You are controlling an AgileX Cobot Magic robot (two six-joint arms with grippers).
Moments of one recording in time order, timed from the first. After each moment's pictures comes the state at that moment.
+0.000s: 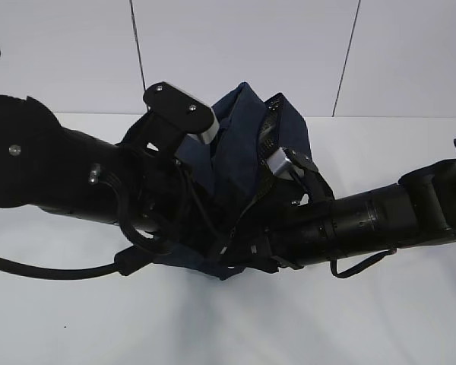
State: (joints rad) left arm -0.84 1.59 -0.89 -0.43 0.17 0.41; right arm 0.36 1.92 -0.83 1.80 0.86 -1.78
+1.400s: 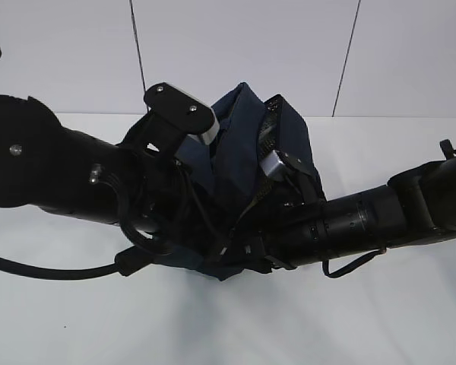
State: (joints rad) left arm -0.84 1.59 -0.89 -0.43 0.17 0.41; right arm 0.36 1.97 -0.86 1.80 0.88 -1.77
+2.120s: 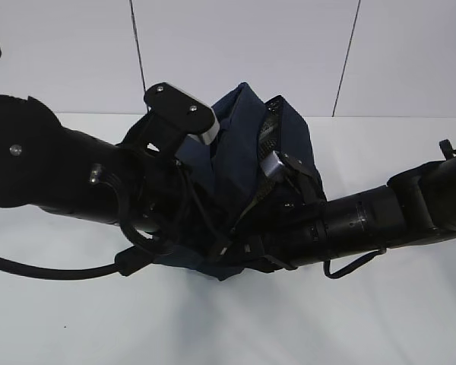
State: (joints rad) left arm -0.84 1.59 -0.89 -0.43 0.17 0.41; right arm 0.36 1.97 -0.86 1.80 0.85 -1.75
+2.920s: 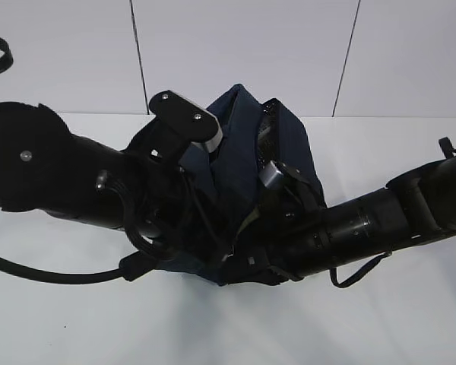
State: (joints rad) left arm -0.84 1.61 -0.90 -0.42 0.18 0.41; right arm 0.36 1.97 -0.86 1.68 0.86 -1.66
